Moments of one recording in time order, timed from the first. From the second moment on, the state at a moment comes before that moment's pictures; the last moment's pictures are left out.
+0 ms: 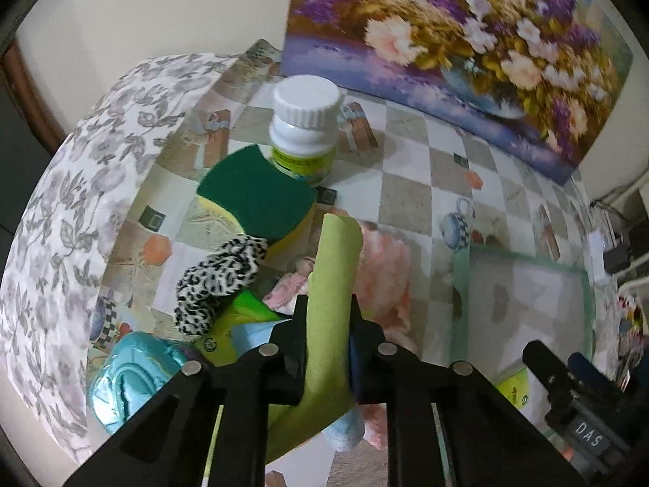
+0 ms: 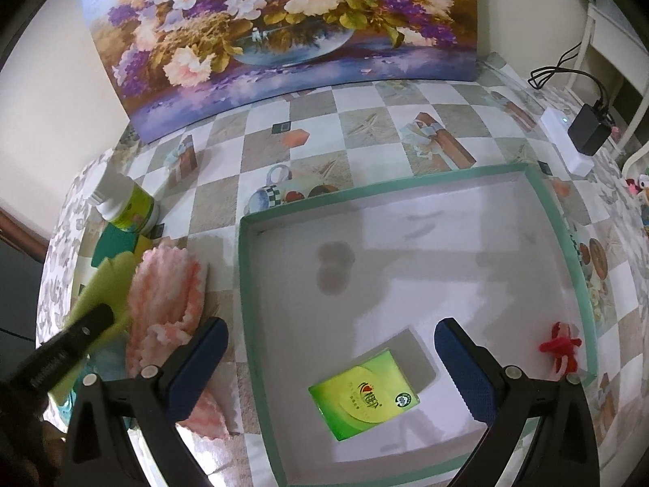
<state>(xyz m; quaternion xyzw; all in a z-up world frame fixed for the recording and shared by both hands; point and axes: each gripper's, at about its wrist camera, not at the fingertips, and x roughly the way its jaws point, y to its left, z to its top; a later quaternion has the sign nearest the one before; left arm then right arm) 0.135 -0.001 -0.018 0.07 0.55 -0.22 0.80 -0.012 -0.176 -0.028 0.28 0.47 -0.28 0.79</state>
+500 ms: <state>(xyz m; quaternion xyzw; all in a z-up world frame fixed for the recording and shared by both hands) 0.144 0.022 -0.007 -0.03 0.57 -0.24 0.79 0.000 -0.154 -0.014 0.27 0.46 -0.22 0.82</state>
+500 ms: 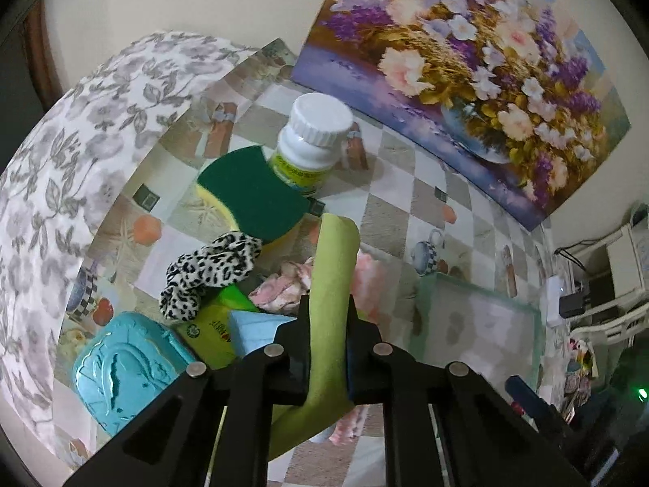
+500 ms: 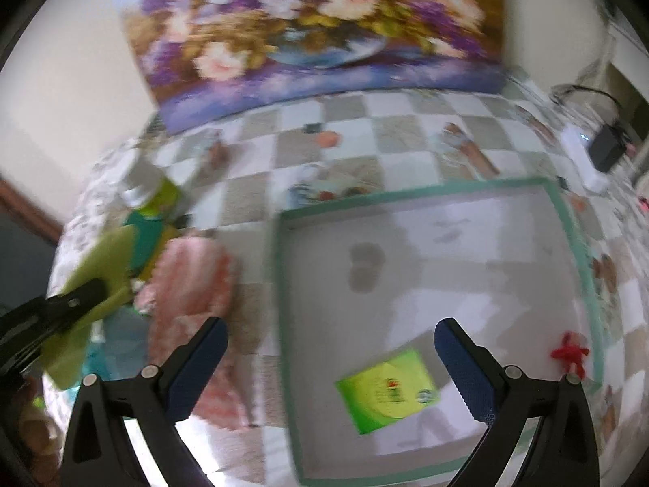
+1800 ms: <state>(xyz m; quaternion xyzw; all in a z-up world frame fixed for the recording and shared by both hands) 0.161 0.062 -0.025 -0.01 0.61 -0.14 0.78 0.059 -0.043 -0.038 0.21 0.46 0.03 0.86</state>
